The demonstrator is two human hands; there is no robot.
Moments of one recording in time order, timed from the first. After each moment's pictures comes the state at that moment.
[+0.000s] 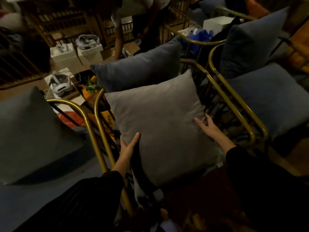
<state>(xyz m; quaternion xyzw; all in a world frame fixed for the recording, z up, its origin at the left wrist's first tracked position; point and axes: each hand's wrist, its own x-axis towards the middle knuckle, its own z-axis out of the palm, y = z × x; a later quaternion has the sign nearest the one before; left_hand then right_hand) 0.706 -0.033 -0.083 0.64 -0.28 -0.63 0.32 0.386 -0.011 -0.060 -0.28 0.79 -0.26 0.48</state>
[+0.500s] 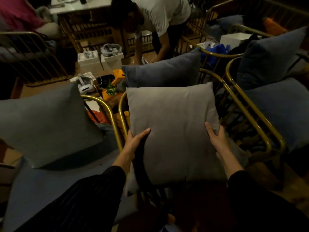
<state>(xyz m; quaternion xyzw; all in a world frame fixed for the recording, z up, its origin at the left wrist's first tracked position) 0.766 -0.028 -0.043 0.61 -0.30 -0.64 0.37 0.481 0.031 -0.035 -0.25 0.75 -0.47 0.39</state>
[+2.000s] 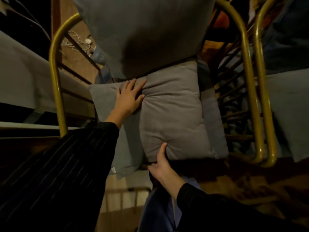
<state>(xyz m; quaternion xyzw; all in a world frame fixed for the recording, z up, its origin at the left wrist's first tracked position) 1.278 -0.033 -0.180 0.68 -0.69 -0.26 -0.03 1.139 0.144 -0.195 0.28 0.54 -0.27 0.75</state>
